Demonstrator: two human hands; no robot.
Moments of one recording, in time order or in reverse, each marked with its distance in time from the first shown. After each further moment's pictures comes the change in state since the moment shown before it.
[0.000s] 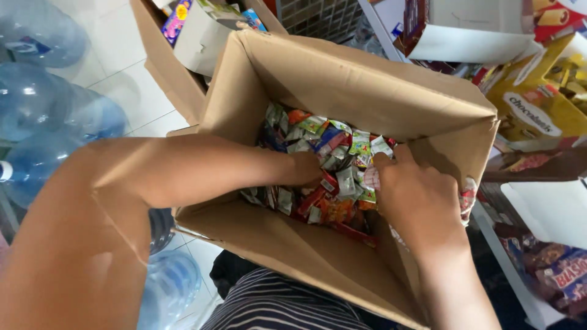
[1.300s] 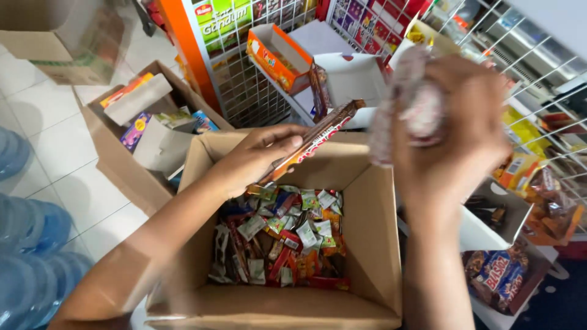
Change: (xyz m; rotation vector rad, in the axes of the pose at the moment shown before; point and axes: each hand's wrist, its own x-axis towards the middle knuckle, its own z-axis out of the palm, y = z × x) left_hand -0.148 -0.001 -0.236 -1.518 1.000 0.169; right_hand 0.004 0.071 -0.100 0.385 1.324 -0.065
